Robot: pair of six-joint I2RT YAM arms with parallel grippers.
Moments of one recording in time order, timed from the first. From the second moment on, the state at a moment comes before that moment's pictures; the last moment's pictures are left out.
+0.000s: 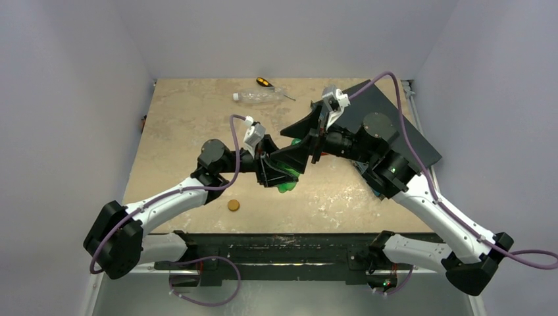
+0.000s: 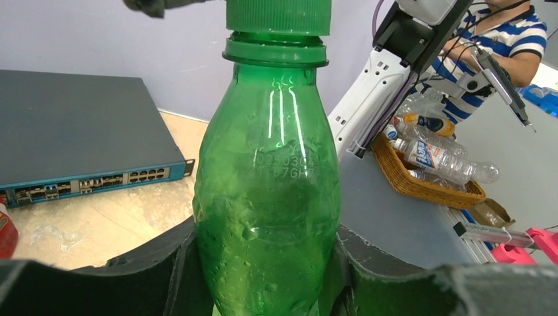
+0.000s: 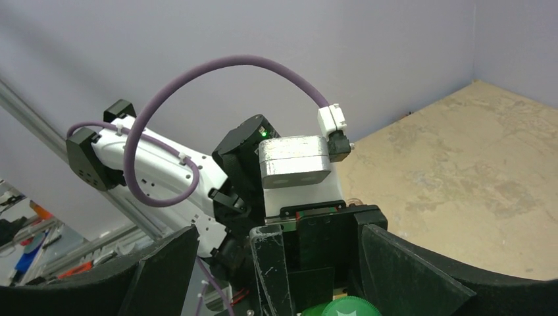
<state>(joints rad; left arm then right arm) -0.68 1.23 0.69 0.83 0.89 -0.59 0.77 1.06 1.20 -0.03 -0.51 0.44</state>
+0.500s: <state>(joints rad) -0.59 1.23 0.64 0.95 0.92 -0.69 0.77 0.97 1.16 -0.11 -0.41 0.40</state>
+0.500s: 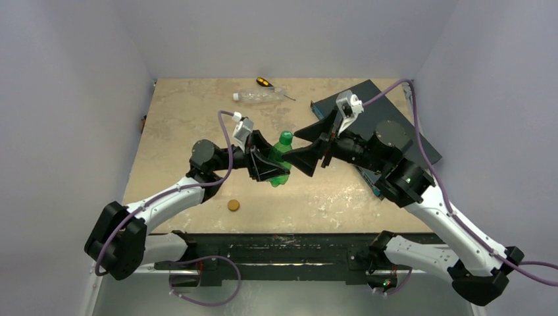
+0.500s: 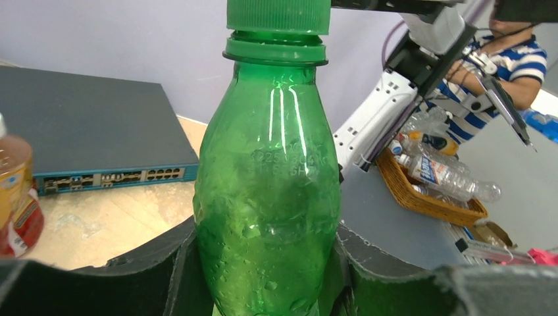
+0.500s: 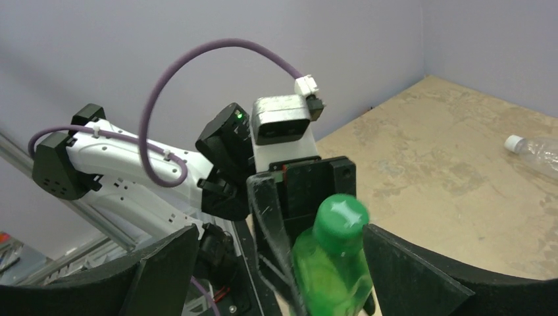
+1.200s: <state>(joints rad) -0.60 1.18 0.64 0.91 0.99 -0.70 0.77 1.07 1.28 -0.24 -0.35 0.36</state>
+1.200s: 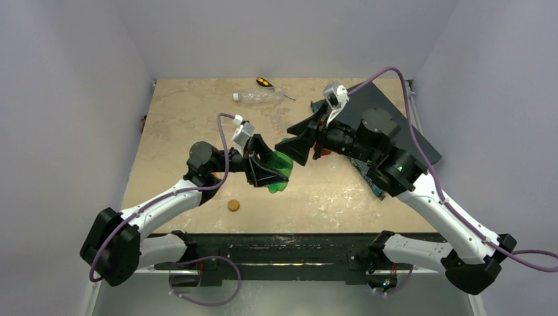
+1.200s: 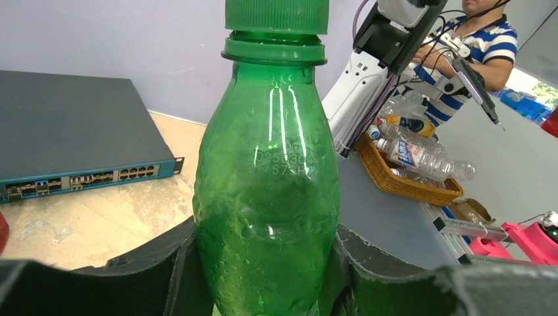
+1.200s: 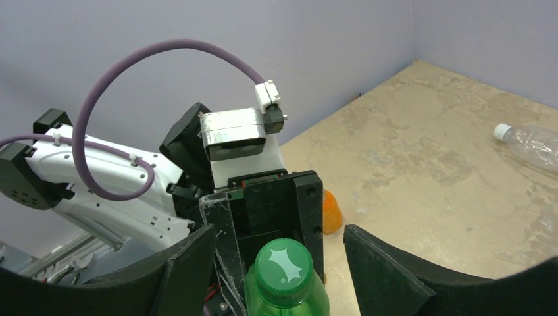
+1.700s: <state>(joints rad) -0.60 1.20 0.65 0.96 0.99 -0.74 0.77 1.06 1.22 -0.15 -0.38 0.38</state>
